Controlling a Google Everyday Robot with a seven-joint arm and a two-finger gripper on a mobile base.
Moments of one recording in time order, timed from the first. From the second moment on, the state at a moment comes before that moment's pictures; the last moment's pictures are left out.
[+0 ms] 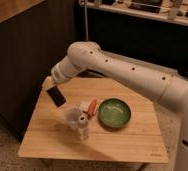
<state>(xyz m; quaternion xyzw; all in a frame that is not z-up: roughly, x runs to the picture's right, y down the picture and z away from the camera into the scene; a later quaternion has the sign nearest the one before) -0.195 -0.031 0.646 0.23 -0.38 -0.78 0.44</state>
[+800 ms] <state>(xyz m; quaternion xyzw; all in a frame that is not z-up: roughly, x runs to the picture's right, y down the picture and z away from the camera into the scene) -0.165 0.008 0.657 0.29 -0.35 -0.78 0.43</state>
